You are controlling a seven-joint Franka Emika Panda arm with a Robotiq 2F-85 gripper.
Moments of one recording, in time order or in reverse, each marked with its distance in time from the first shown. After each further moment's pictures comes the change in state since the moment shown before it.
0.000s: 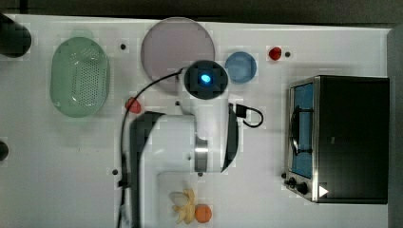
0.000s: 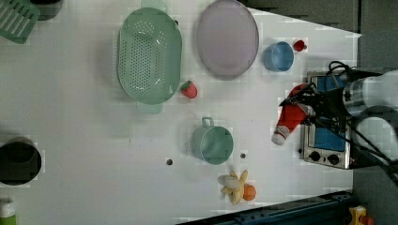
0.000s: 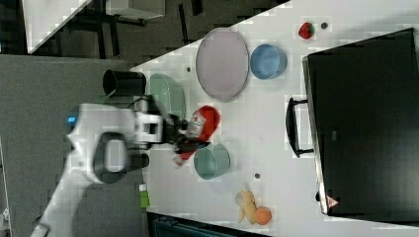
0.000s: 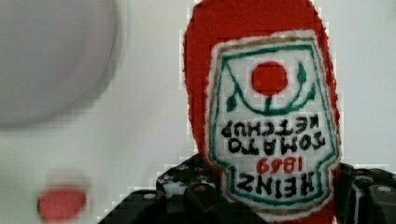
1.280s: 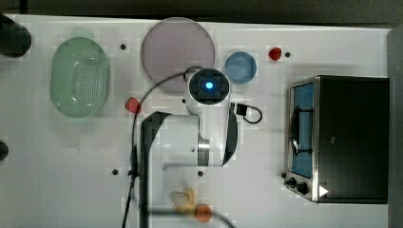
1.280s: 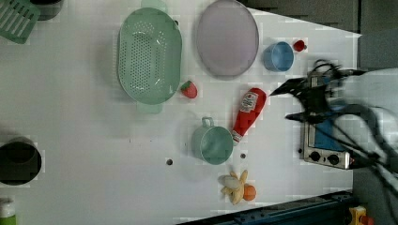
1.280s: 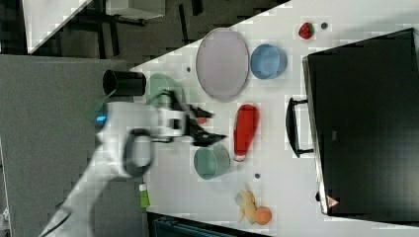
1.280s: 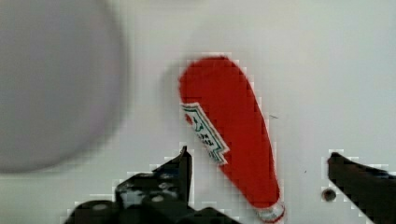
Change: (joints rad) arm -0.018 0.037 0.022 -0.004 -0.008 0.110 0.010
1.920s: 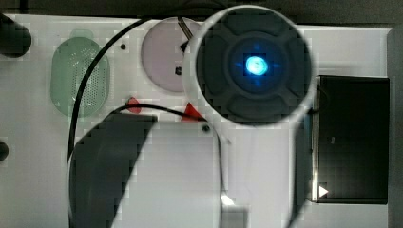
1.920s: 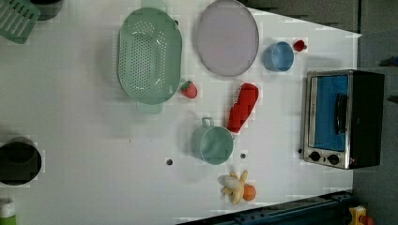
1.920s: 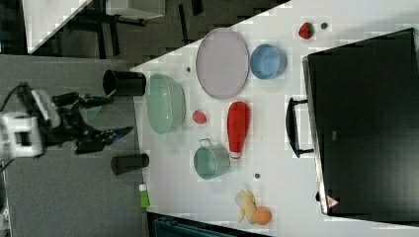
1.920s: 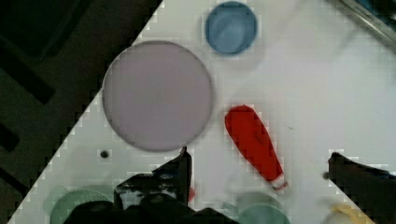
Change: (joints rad) arm -0.016 -0.227 -0.005 0.481 -0.003 -0.500 0.015
